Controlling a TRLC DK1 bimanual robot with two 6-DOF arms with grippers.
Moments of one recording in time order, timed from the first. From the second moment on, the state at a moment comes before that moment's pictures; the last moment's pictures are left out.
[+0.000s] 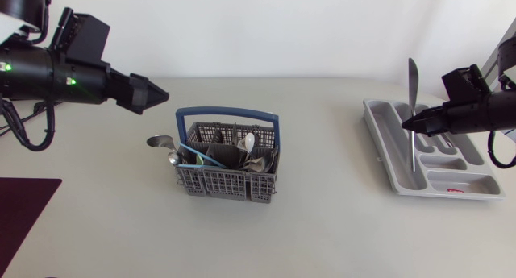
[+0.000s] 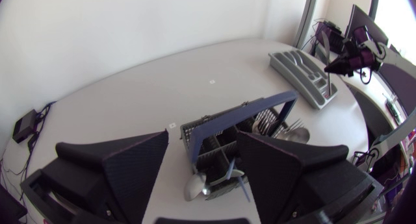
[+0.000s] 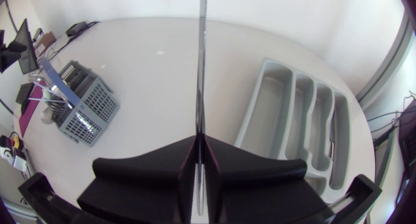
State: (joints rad) left arm -0.19 1.24 1.12 -0.56 0.27 0.20; right arm -0.29 1.44 1.04 -0.52 -0.46 -0.44
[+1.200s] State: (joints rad) left arm -0.18 1.11 1.01 -0.59 0.16 0.53; right arm -0.63 2.18 1.76 -0.47 -0.23 -0.48
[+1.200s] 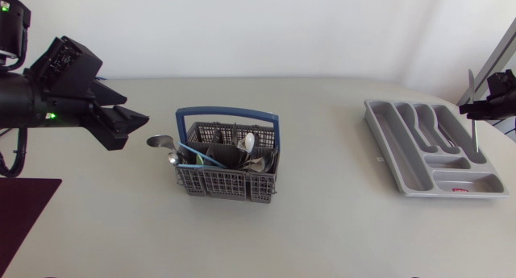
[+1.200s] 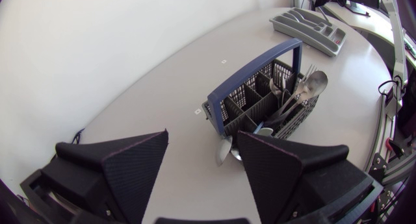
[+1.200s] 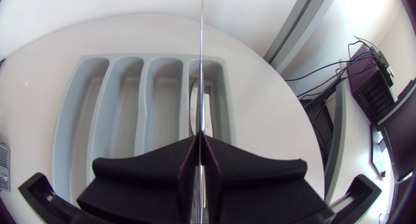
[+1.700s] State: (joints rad) left arm -0.18 1.10 1.00 -0.60 0.16 0.53; right arm -0.64 2.30 1.82 -0.48 -0.17 -0.48
